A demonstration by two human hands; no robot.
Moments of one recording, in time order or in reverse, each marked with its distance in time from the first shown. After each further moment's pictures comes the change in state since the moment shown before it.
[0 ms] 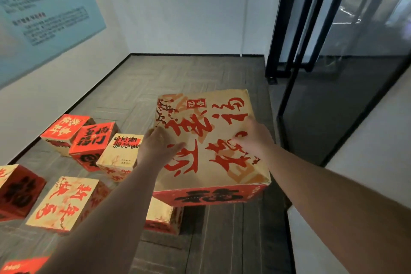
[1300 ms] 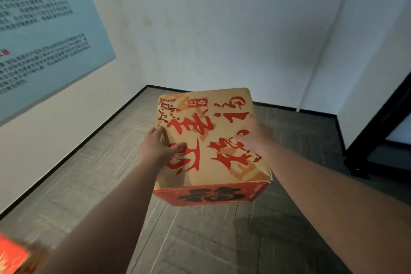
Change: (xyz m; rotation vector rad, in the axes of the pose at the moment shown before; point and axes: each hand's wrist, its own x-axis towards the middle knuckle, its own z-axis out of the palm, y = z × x) left_hand 1.114 0.123 0.022 -0.221 0.068 -0.197; right_hand 1.153 -0.197 0.115 0.007 -0.094 -0.079
